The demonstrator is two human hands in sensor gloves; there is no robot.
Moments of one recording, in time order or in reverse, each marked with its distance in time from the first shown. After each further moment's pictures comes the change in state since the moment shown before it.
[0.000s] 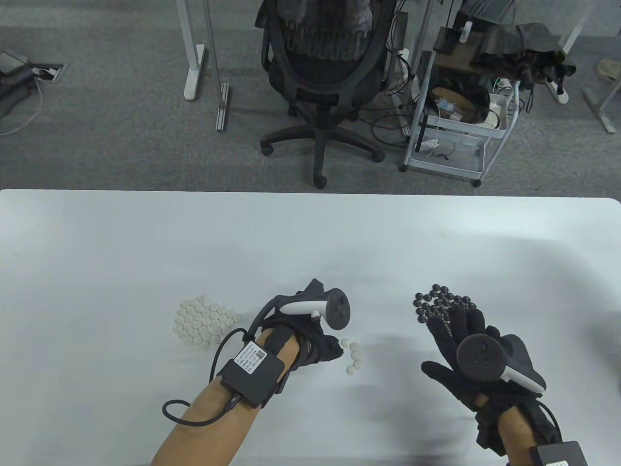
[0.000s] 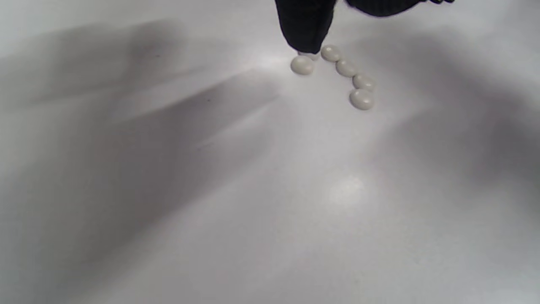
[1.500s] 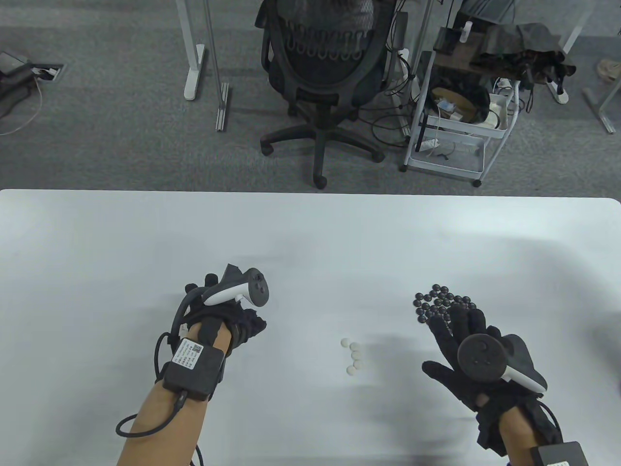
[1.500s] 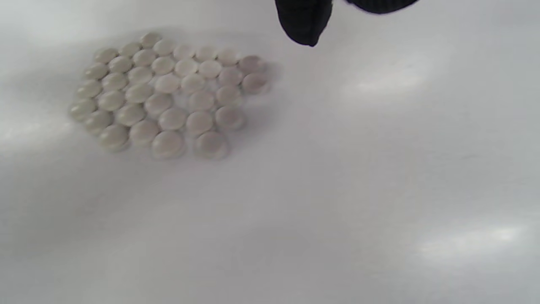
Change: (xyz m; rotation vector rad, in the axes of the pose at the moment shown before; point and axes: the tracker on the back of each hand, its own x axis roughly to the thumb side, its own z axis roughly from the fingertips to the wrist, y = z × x) left_hand -0.121 -0.011 0.062 0.085 0.362 0.177; right_hand -0.001 -0.001 0.001 0.001 0.004 -0.001
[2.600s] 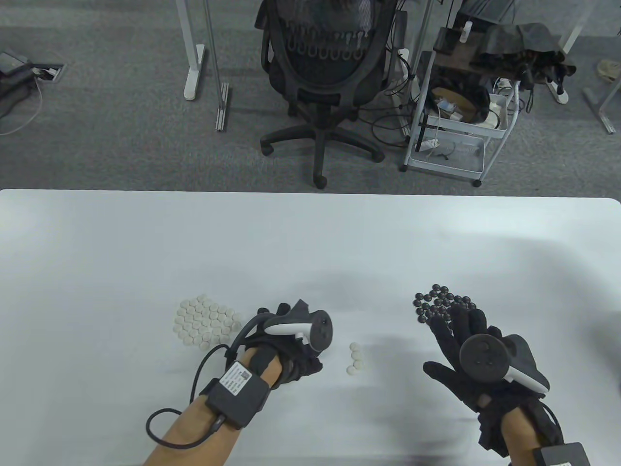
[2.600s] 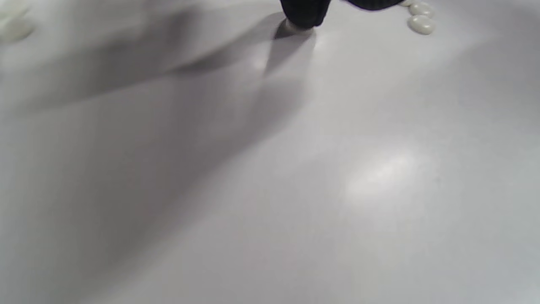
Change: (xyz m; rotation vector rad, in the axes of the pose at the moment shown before) left_hand 0.076 -0.055 -0.004 -0.090 -0.277 -0.156; right_hand 0.001 -0.002 0.002 0.004 -0.008 -0.006
